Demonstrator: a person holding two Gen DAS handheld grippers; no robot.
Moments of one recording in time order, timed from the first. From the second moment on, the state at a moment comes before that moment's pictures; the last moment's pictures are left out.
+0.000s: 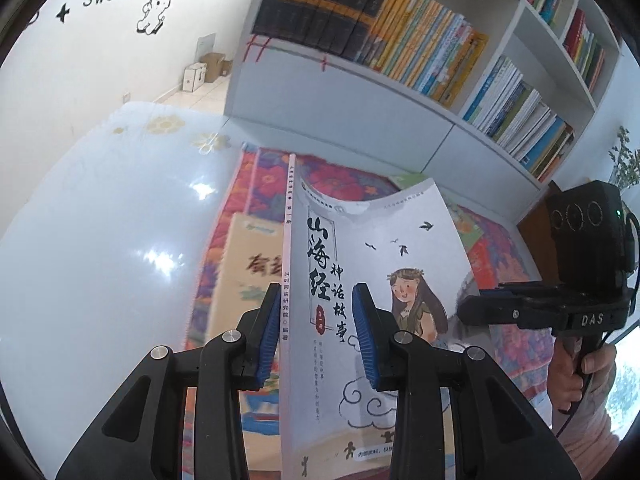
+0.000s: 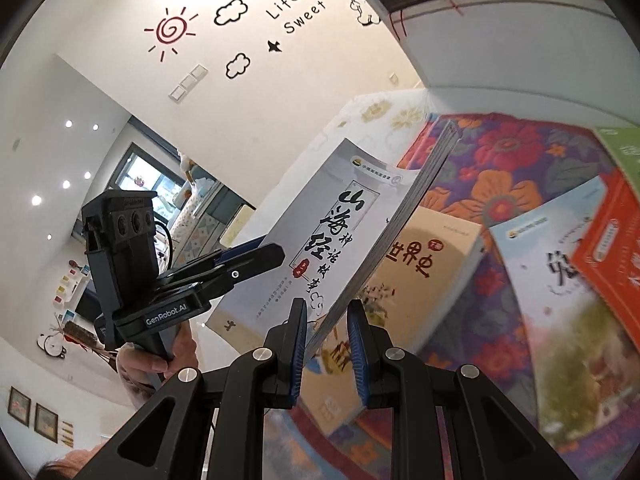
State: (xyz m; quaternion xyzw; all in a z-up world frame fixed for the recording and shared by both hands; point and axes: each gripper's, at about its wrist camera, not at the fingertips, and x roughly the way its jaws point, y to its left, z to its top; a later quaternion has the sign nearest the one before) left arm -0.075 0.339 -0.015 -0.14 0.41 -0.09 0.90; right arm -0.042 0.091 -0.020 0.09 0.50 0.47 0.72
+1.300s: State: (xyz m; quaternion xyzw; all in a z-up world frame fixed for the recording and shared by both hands) left arm -0.067 0.360 -0.041 -0.08 0.45 0.05 0.89; right arm -0.043 0.083 -0.062 0.09 0.54 0.40 0.73
